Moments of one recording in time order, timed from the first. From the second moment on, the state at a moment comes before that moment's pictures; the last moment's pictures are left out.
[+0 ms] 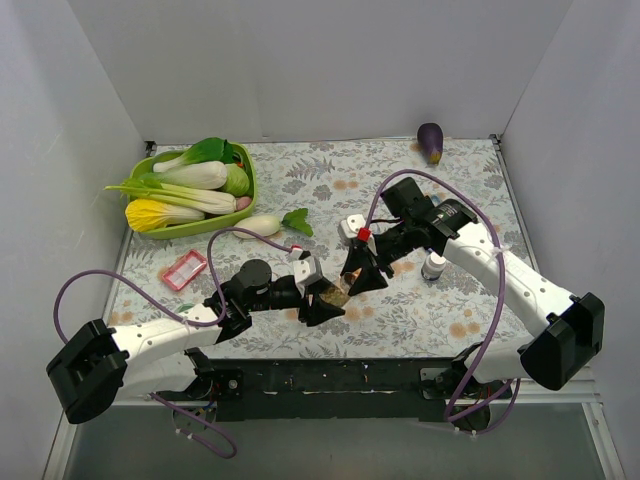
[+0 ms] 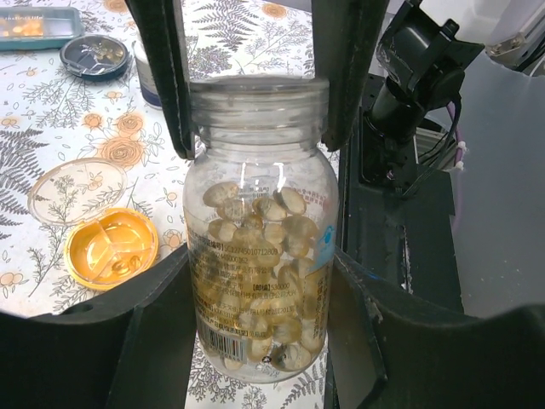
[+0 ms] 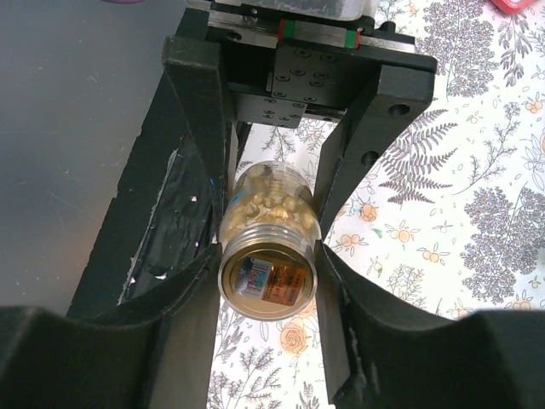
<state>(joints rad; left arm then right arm) -0.90 1.08 0.42 0.54 0.54 -0.09 0.67 1.35 1.27 -0.97 -1.03 -0.90</state>
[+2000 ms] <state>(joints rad) -0.91 1.04 0.37 0.65 0.57 -0.15 0.73 1.41 1.51 -1.29 -0.99 -1.25</state>
